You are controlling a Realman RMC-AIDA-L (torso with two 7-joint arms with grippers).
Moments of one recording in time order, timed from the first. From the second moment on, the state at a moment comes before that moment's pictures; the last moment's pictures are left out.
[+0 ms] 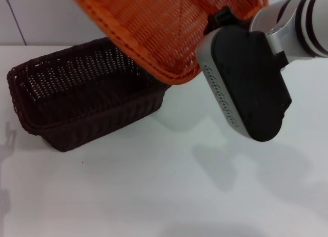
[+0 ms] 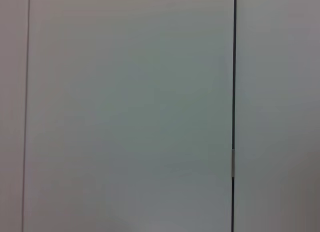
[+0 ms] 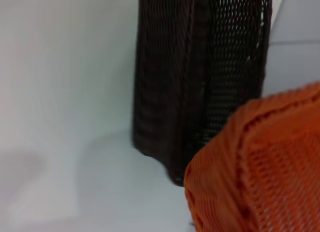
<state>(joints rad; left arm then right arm) 0.00 -2.07 -1.10 -0.71 2.24 1.03 0.25 0.68 2.07 -1.79 -1.90 -2.92 -1.44 1.74</state>
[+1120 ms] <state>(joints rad) -0.01 -2.07 -1.09 -0.70 2.24 1.03 0.15 0.77 2.05 -1.77 -1.29 -2.78 -0.72 1.08</state>
